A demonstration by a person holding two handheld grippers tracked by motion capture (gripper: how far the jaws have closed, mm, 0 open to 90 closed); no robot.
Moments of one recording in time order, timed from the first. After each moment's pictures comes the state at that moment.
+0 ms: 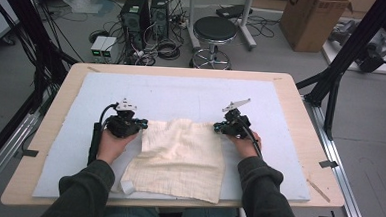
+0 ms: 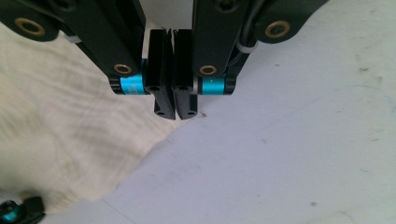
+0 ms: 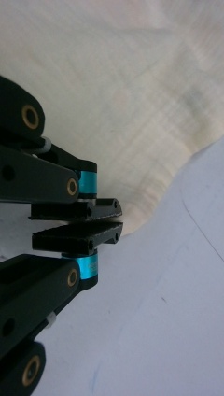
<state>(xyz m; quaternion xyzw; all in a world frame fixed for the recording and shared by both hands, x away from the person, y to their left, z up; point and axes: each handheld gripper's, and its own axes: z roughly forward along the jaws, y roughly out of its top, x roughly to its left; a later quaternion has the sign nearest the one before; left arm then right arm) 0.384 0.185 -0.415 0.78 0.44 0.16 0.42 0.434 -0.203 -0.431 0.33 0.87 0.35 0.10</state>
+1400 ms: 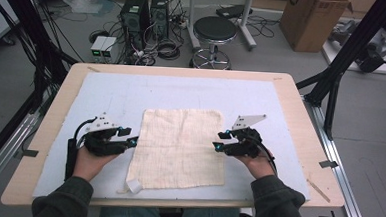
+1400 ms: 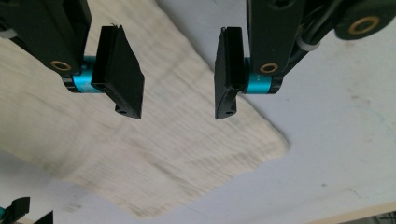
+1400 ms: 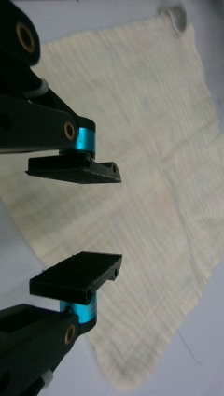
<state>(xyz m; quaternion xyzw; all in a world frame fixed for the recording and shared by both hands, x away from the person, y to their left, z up) 0.304 0.217 -0.406 0.79 0.35 0.16 0.48 0.351 -0.218 -0.398 0.23 0.87 0.43 0.08</state>
